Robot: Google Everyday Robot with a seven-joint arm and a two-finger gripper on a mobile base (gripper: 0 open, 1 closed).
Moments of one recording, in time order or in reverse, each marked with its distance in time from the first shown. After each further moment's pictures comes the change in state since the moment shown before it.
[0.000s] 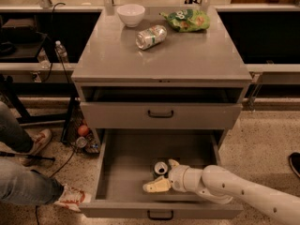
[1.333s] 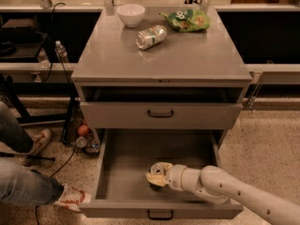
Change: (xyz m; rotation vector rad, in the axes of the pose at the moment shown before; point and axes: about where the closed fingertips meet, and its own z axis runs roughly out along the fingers) arm -0.002 0.001 0.021 -0.065 -0.073 0.007
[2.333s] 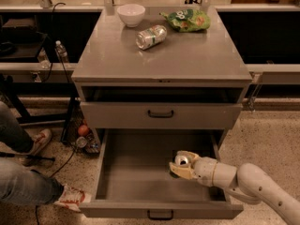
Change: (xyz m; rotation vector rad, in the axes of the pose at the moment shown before) arm -0.056 -0.017 -0.117 0.008 -0.156 -0.124
